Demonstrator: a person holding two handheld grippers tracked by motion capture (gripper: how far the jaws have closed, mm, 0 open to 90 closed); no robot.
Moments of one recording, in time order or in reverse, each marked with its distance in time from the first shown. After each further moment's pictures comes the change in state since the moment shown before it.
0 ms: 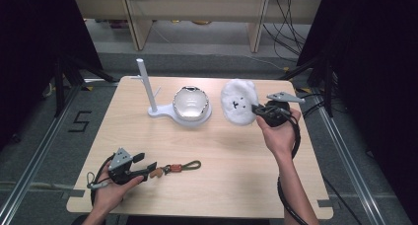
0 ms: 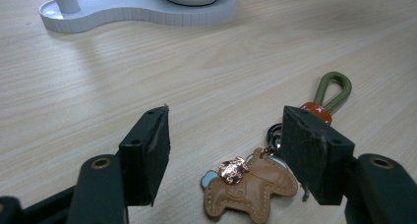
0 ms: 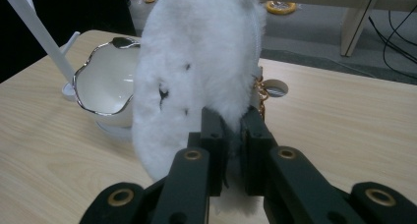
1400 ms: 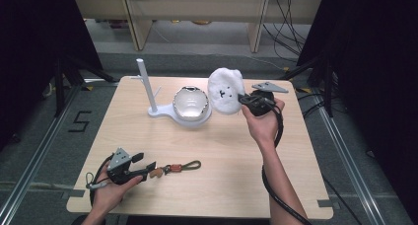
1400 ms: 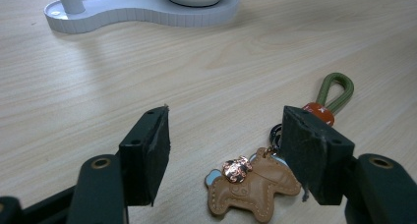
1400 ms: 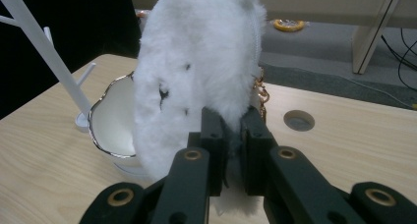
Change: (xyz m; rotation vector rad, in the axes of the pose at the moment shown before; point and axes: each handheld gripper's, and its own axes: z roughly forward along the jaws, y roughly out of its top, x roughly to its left) left arm 0.001 0.000 -0.001 -0.008 0.004 -0.006; right arm 0.024 0.022 0.034 -0.051 0.028 0.009
